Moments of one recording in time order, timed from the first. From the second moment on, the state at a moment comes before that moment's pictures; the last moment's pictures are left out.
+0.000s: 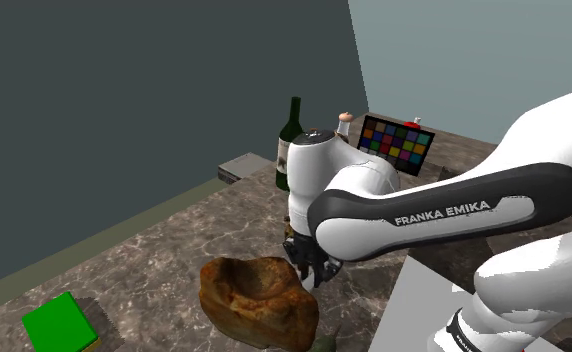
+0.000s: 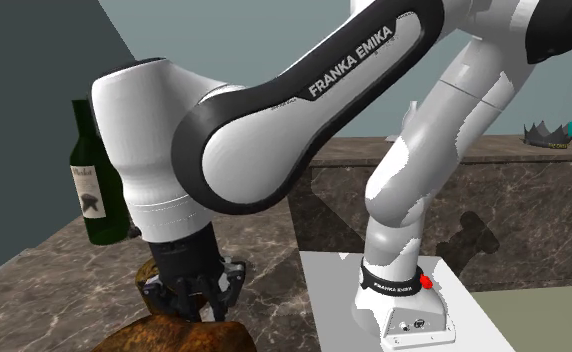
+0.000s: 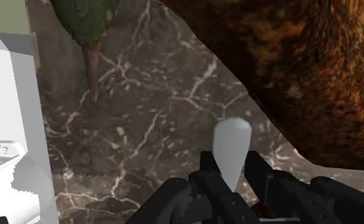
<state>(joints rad) -0.42 -0.46 1.01 -2.50 0.42 2.06 1.69</state>
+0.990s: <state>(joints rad) -0.37 -0.57 0.88 -2.38 0.40 1.84 1.66</state>
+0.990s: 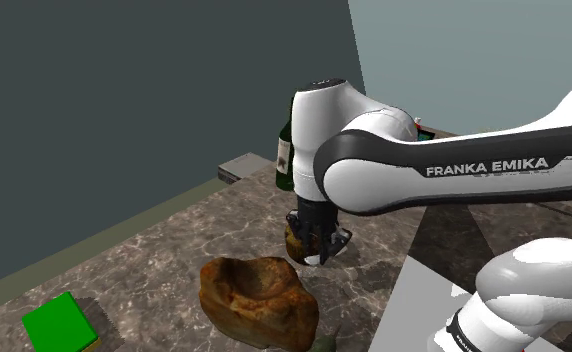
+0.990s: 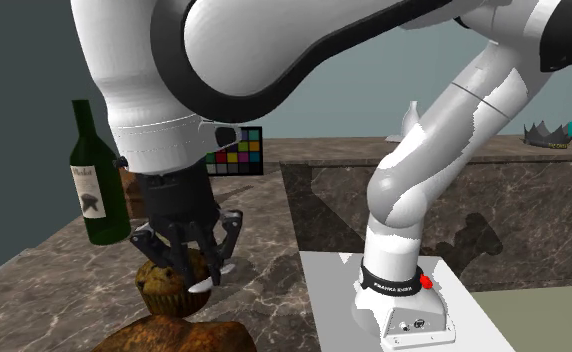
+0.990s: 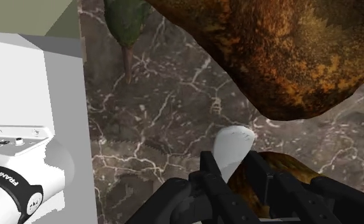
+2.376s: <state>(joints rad) -0.38 -0.59 0.77 -2.13 0.35 1.55 1.66</state>
